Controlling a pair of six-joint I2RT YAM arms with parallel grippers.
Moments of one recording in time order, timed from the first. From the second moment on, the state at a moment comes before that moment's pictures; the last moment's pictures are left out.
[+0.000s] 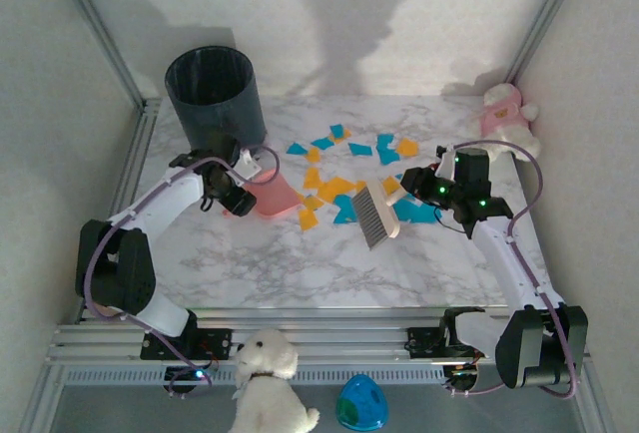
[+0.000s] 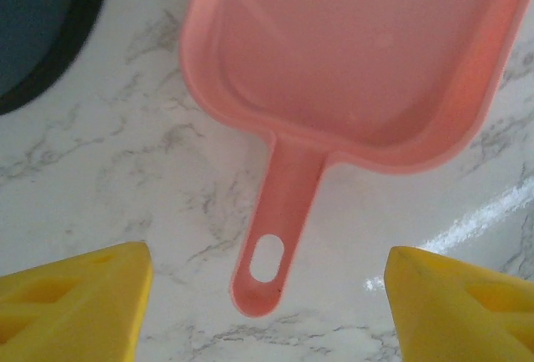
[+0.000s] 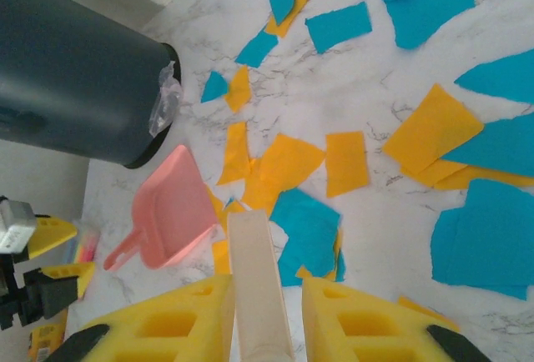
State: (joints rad) left arm -0.22 1.55 1.13 -0.76 0.02 0.45; right arm 0.10 1.13 0.84 -0.38 -0.50 0.56
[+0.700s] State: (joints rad) left arm -0.21 1.64 1.02 -0.62 0.03 0.50; right arm 0.10 1.13 0.84 -0.40 -0.50 0.54
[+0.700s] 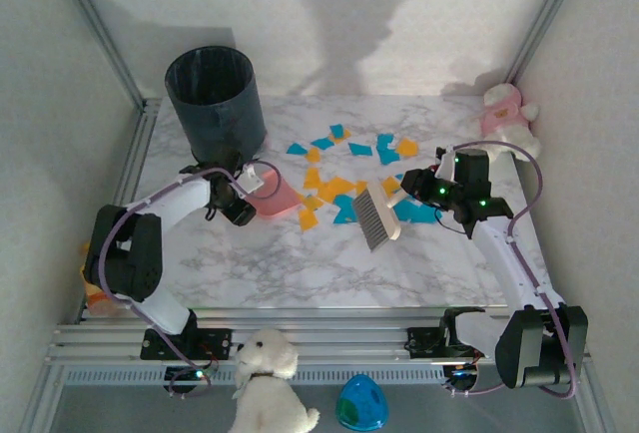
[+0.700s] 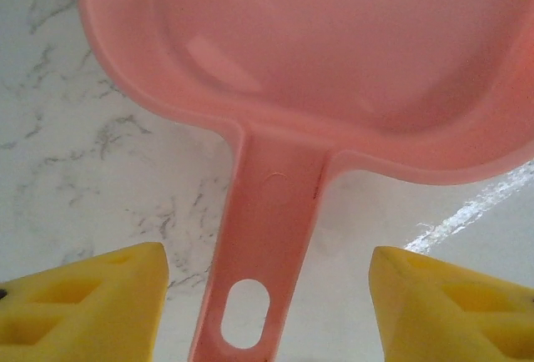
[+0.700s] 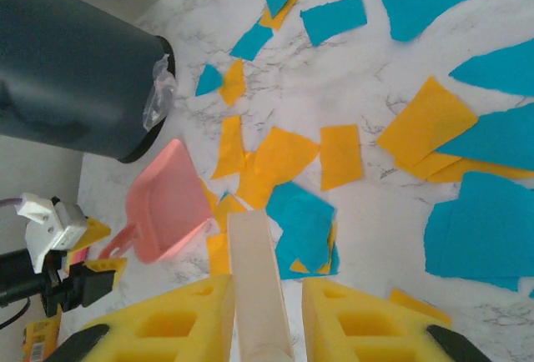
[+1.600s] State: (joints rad) left arm -0.21 1.69 0.93 -0.46 0.05 0.50; right arm 0.10 1.14 0.85 -0.45 -0.50 0.53
